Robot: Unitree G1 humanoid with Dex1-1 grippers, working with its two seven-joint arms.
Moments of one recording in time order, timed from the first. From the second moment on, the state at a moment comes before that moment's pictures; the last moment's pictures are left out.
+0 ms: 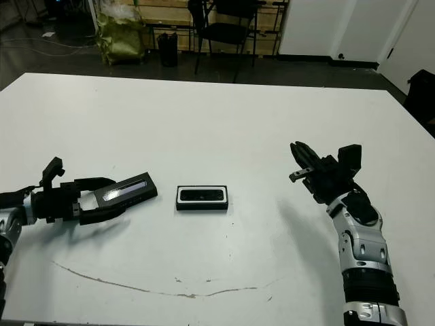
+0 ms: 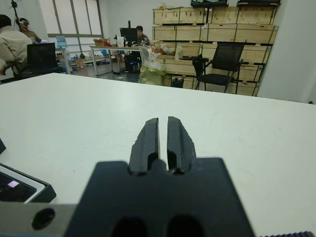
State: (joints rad) left arm -0.50 0.64 -0.01 0.81 -0.14 0.06 -1.28; right arm -0.30 -0.37 -0.17 0.37 0.31 -0.01 0.58
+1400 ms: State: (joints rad) left arm -0.66 0.63 0.10 0.68 -0.44 0.21 -1.44; right arm -0.30 -0.37 -0.17 0.39 0.30 0.00 0.57
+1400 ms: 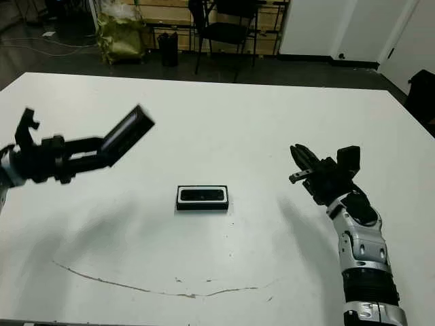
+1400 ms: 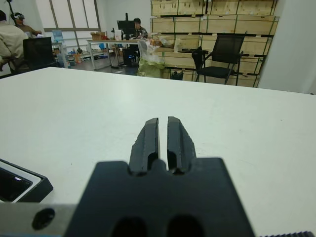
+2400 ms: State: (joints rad) left arm -0.96 0.54 -0.24 0.61 -0.09 0.44 -1.35; right arm -0.34 -0.35 -0.18 0.63 0.30 -0.18 0.64
